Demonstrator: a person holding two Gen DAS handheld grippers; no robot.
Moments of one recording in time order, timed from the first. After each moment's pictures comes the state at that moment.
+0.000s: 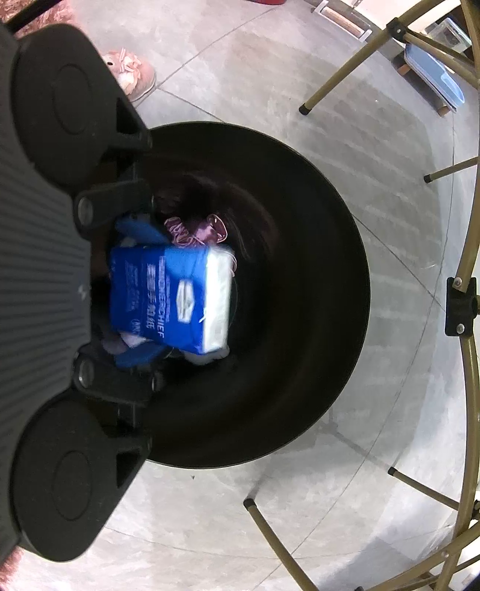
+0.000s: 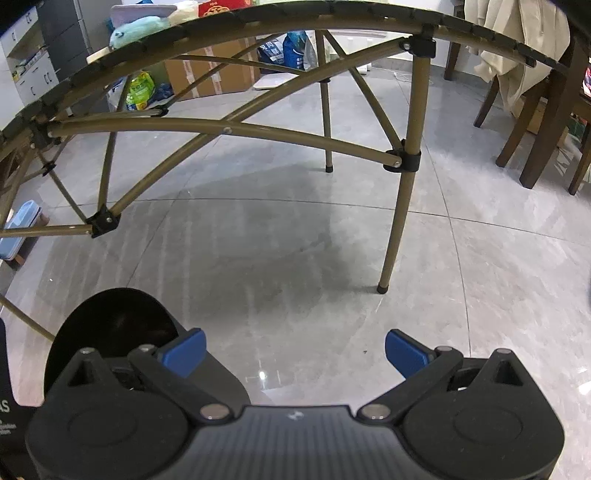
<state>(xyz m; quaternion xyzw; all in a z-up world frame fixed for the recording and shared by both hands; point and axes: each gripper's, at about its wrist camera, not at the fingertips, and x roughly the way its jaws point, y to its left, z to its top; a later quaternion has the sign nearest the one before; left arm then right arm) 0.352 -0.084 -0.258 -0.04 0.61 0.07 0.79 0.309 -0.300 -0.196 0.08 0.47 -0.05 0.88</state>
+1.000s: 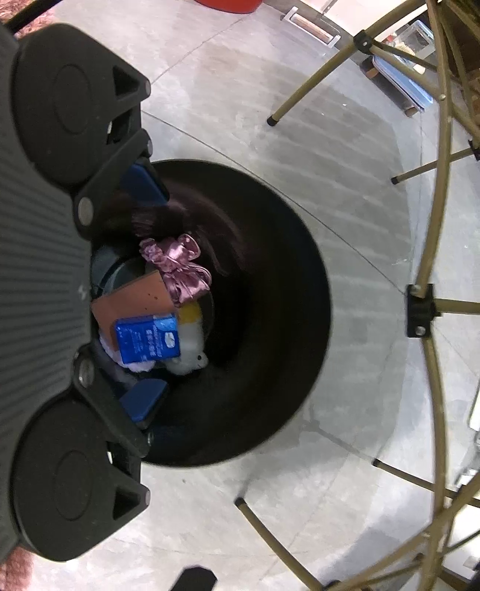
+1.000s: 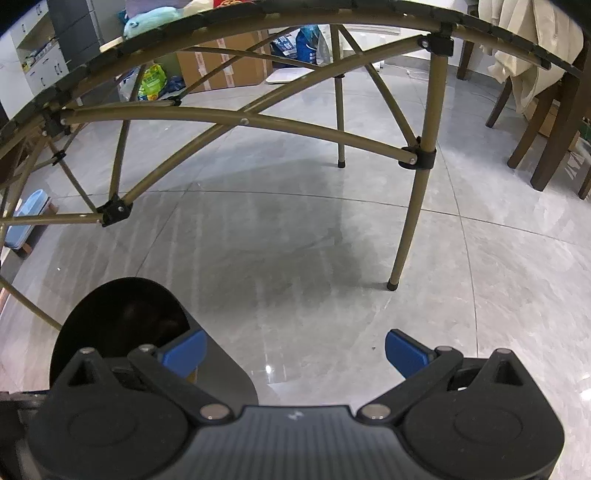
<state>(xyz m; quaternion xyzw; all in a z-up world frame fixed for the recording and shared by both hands) 0.345 -0.078 -0.234 -0.02 0.57 0.06 0.82 0.307 -0.294 -0.196 0.08 0.48 -0.03 0.88</state>
